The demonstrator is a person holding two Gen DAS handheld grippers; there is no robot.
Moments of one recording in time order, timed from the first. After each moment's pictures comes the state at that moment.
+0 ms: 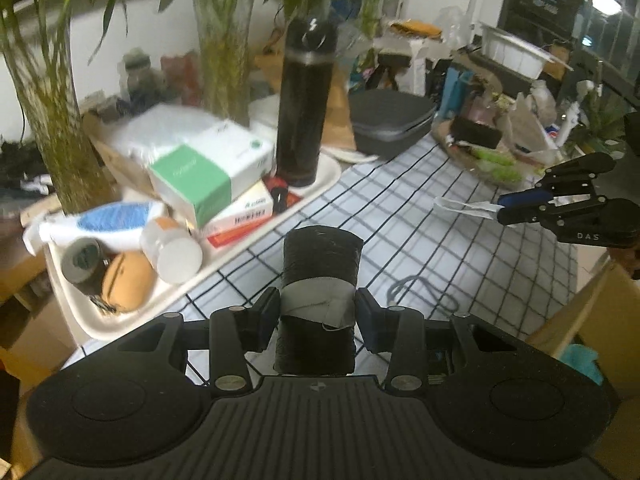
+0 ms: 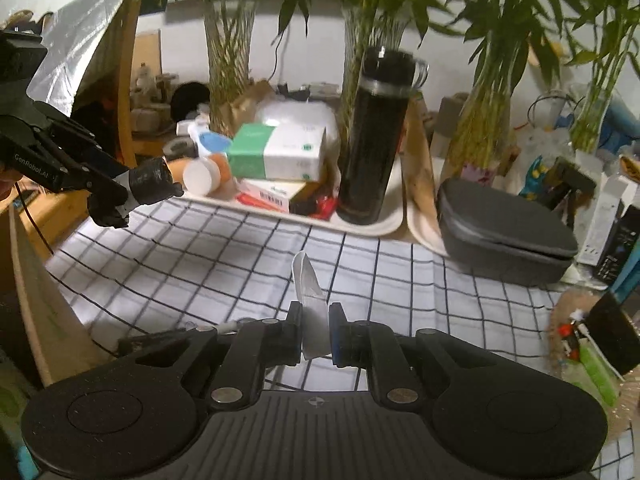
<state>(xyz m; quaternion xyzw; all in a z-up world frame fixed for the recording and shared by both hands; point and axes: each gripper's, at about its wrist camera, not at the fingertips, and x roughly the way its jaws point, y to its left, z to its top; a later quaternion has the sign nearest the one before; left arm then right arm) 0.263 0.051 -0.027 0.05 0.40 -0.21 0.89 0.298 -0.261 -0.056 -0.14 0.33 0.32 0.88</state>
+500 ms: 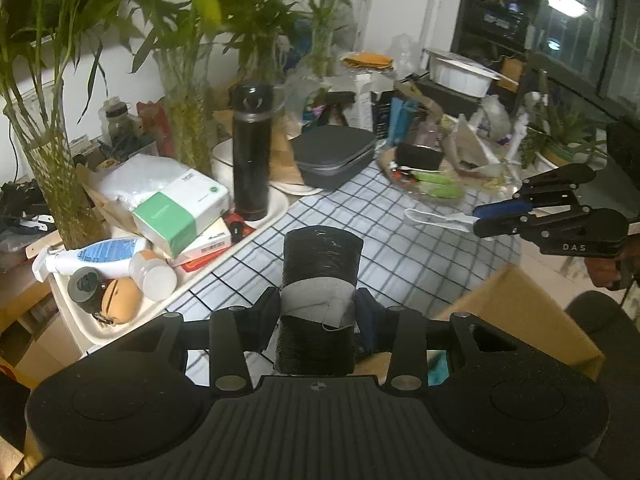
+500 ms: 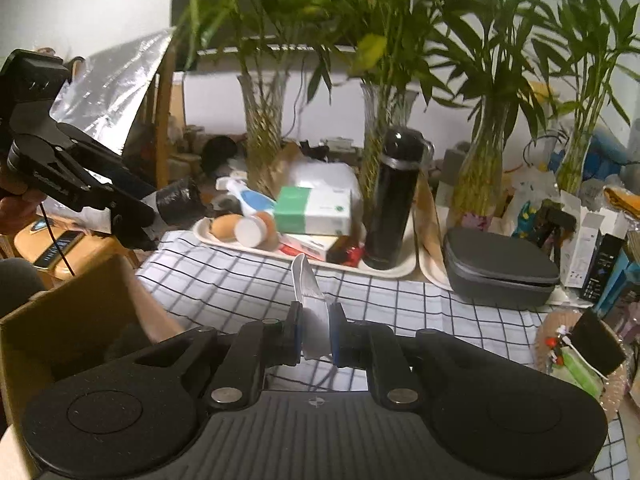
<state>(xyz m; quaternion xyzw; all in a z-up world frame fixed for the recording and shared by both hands) 0.194 0.030 0.035 0.05 0.37 -0.25 0.90 0.214 -0.275 0.015 -0.10 0.28 0.34 0.89</state>
